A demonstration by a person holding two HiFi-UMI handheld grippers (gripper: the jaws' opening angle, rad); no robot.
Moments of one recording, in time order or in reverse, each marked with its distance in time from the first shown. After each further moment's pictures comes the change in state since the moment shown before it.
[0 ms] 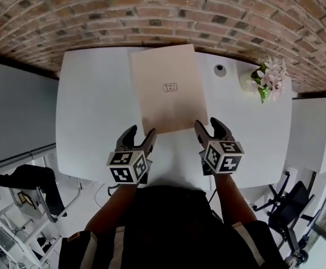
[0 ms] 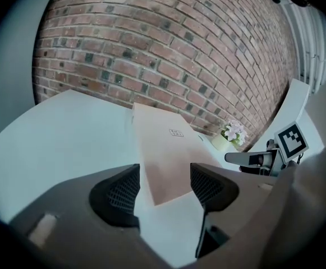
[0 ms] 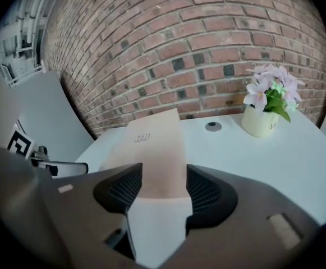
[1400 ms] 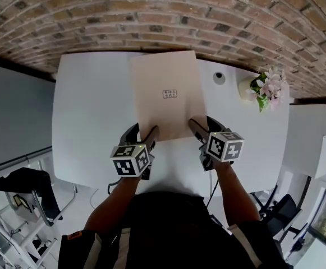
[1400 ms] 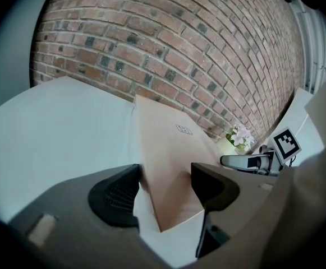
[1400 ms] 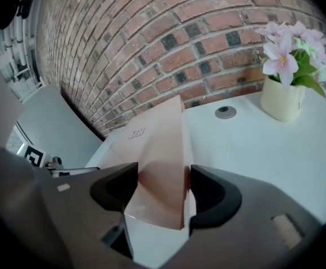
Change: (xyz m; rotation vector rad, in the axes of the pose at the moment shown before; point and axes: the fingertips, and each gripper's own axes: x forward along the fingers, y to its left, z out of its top) left arm 0.048 0.009 0.003 -0.074 0.016 -0.025; right arm 0.051 -0.011 0.000 0.105 0.099 0.139
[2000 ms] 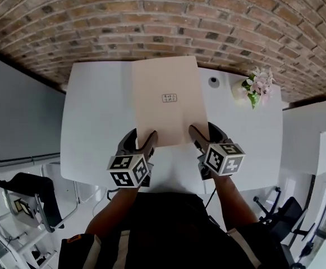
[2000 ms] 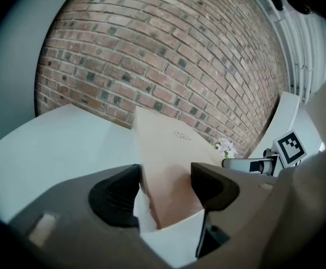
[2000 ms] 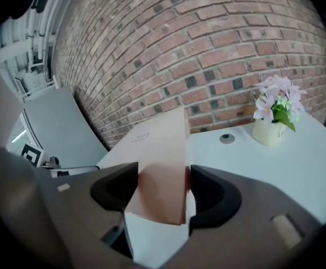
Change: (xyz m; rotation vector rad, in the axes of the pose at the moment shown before) left arm -0.084 -0.029 0.032 0.064 -0.176 -0.042; right arm -0.078 0.068 0.017 -0.085 -0.189 -0.029
